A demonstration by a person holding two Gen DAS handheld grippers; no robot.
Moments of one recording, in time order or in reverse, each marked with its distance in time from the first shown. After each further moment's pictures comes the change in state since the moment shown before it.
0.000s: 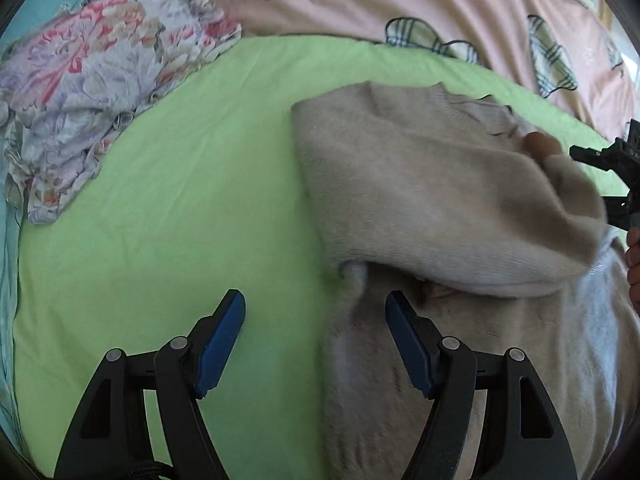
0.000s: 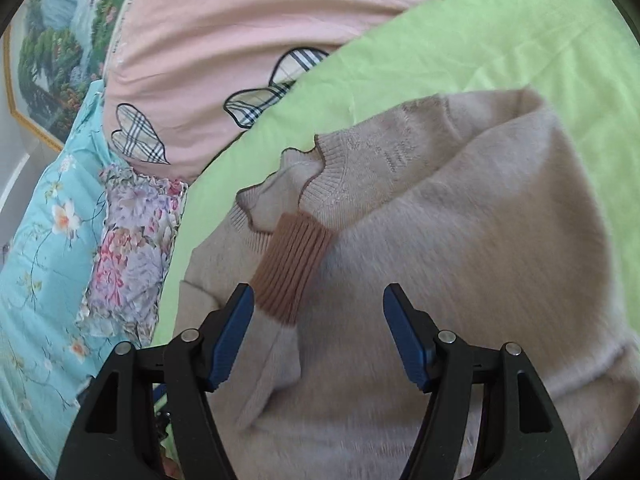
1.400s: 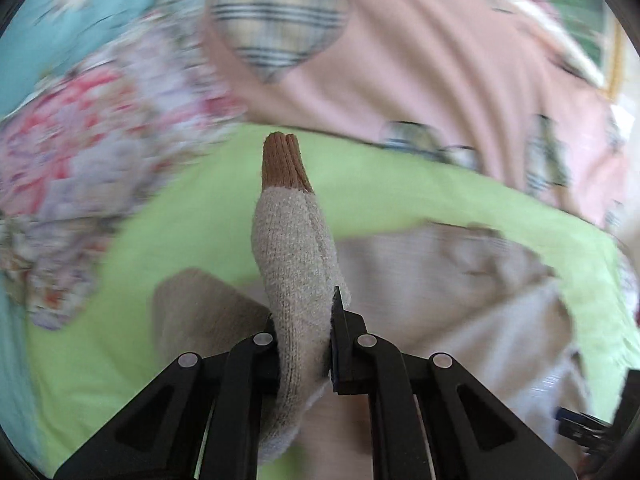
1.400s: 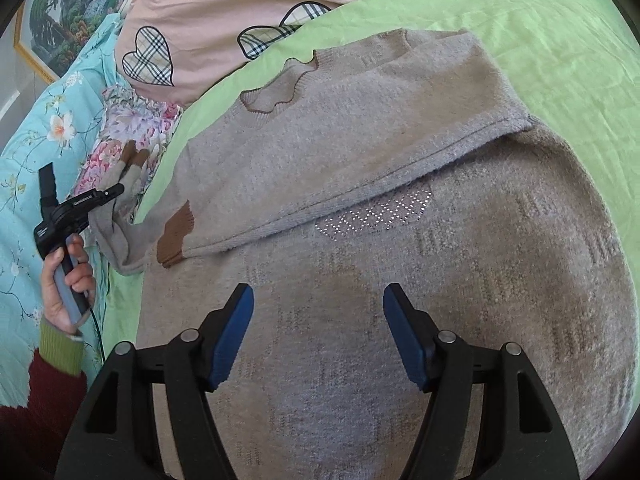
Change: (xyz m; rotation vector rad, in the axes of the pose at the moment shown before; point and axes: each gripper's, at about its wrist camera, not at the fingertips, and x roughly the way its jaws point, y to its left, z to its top) left arm -0.042 -0.008 0.111 -0.069 -0.167 -0.145; right arm -0.077 0.008 -0.132 -0.126 0.042 -0.171
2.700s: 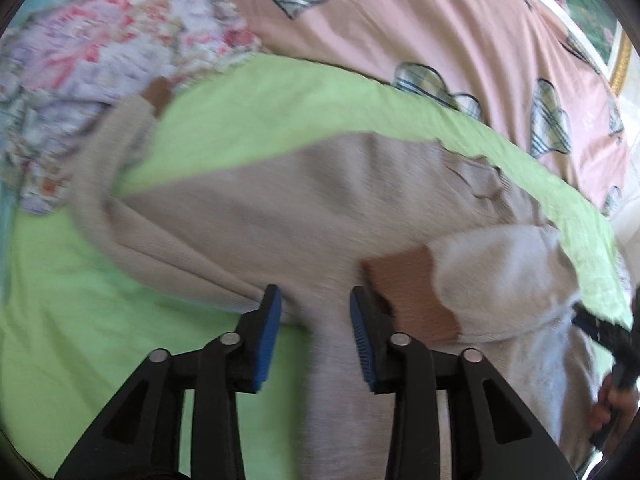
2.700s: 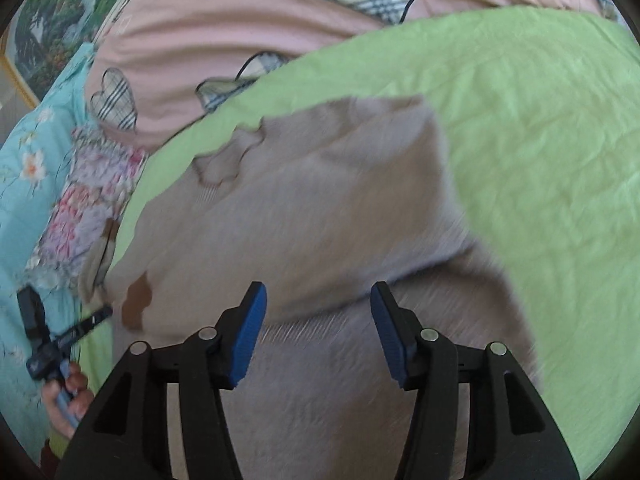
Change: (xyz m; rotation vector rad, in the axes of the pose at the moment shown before) left arm 0.000 0.043 -0.071 -0.087 0.102 0.053; right arm 0.000 -0.022 0.050 -0.020 -0.058 -0.085
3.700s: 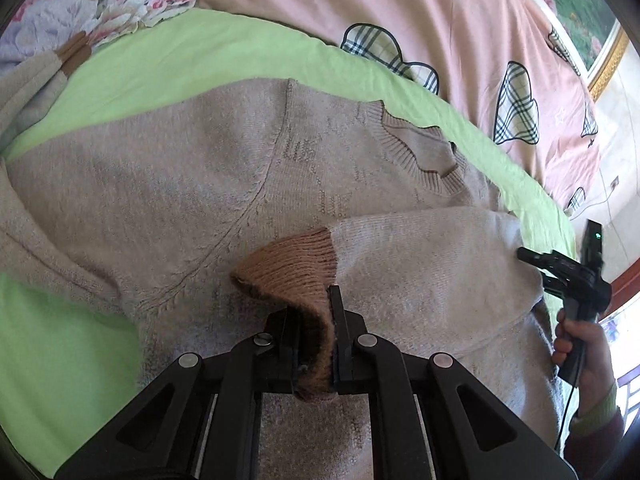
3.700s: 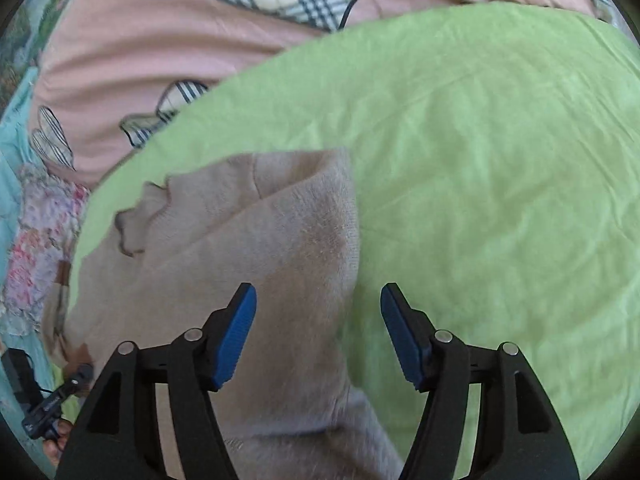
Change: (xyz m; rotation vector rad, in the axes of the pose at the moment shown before) left arm 0.060 -0.058 -0.011 -0.027 0.103 -0.218; right arm 0.051 -0.072 0.101 0.050 0.032 -0.153
